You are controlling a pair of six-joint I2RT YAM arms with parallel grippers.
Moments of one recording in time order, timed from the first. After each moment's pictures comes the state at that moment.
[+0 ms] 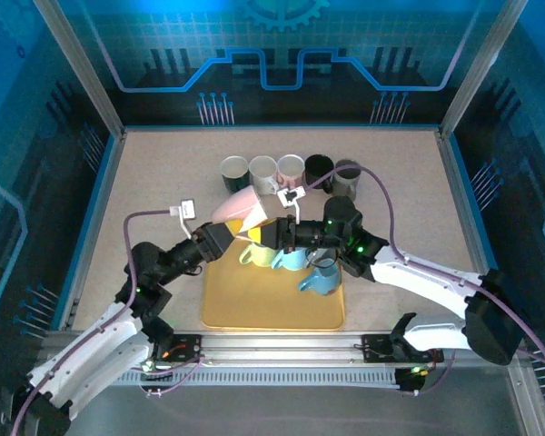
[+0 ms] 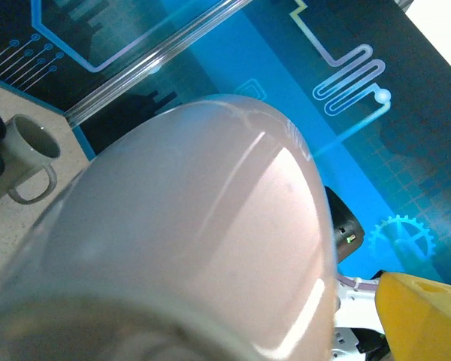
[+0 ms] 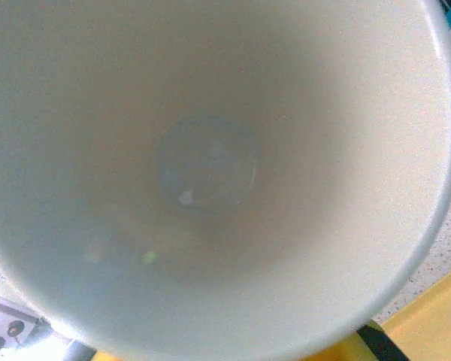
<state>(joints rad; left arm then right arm) -0.53 0.59 0.37 0.46 0.41 -1.09 0.82 1.25 0.78 0.42 -0.62 0.84</state>
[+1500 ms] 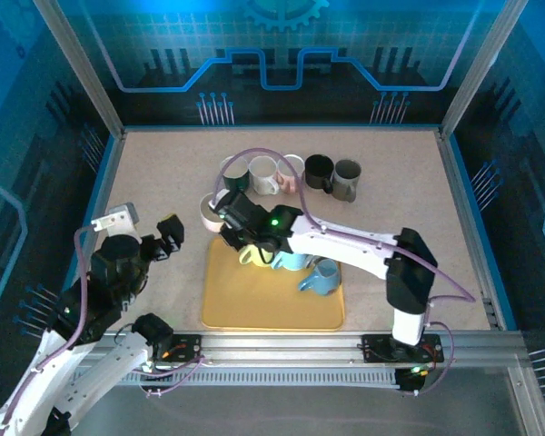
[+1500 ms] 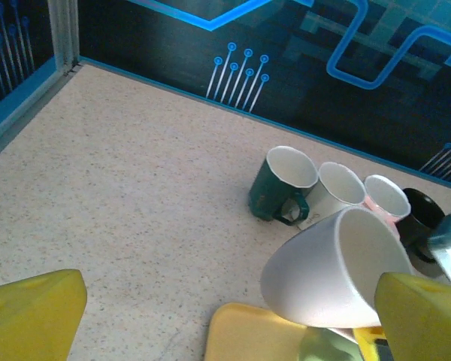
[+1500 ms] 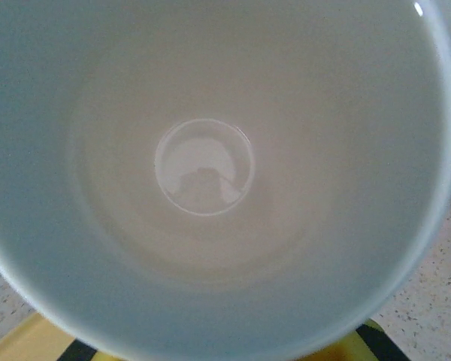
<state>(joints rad) -0.53 0.46 0.88 -0.84 -0.55 -0.58 1.08 1.86 1.61 -0.61 0.26 0.20</state>
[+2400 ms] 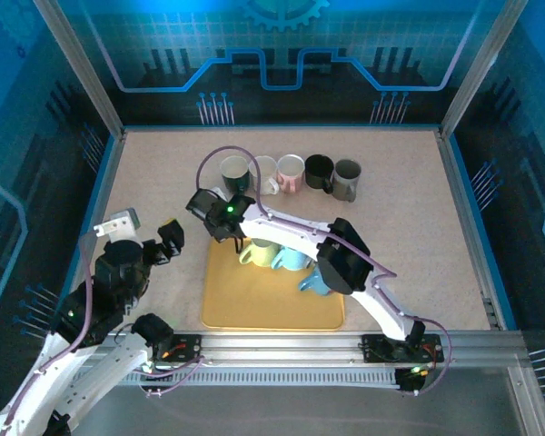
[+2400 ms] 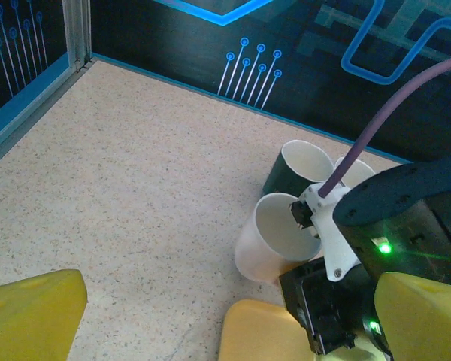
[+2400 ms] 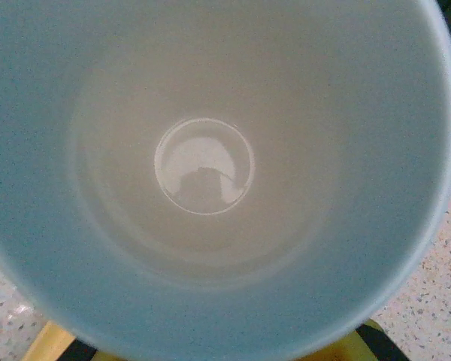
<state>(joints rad) -0.54 0.42 0.82 -0.83 -0.57 -0.58 1.04 2.34 2.12 -0.90 0.39 0.42</state>
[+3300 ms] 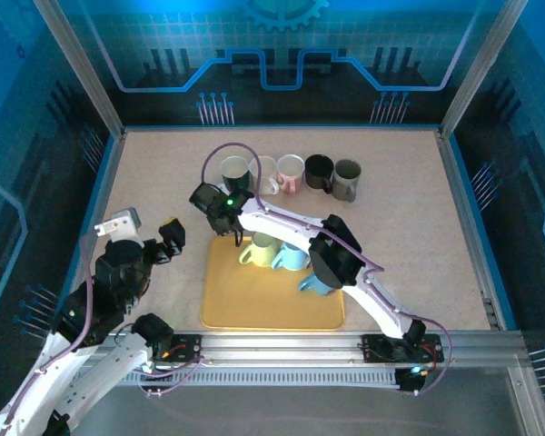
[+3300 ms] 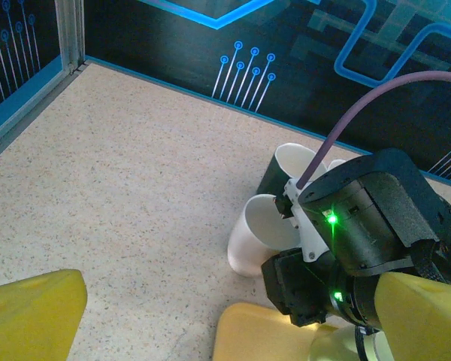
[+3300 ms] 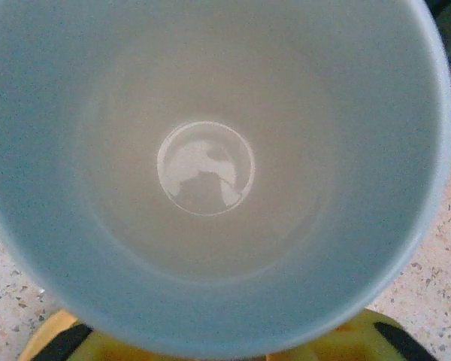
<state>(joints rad) -0.55 0.42 0.81 -0.80 -0.57 -0.58 0.99 2.43 2.22 -0.93 0.35 0.45</state>
